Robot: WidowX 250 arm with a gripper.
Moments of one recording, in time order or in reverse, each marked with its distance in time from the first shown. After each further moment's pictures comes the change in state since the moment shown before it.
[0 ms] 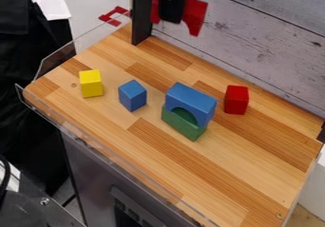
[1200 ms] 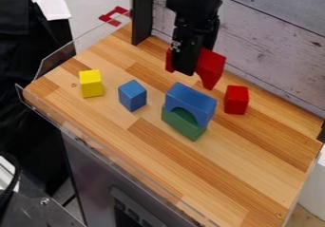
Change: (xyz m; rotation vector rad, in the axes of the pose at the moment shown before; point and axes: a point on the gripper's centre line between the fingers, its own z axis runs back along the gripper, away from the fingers) arm -0.036 0.037 -0.031 0.057 0.027 -0.224
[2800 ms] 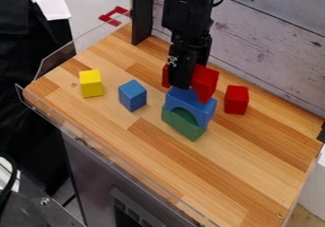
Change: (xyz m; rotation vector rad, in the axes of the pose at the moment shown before) arm 0.006 -0.006 -0.026 0.075 0.043 0.040
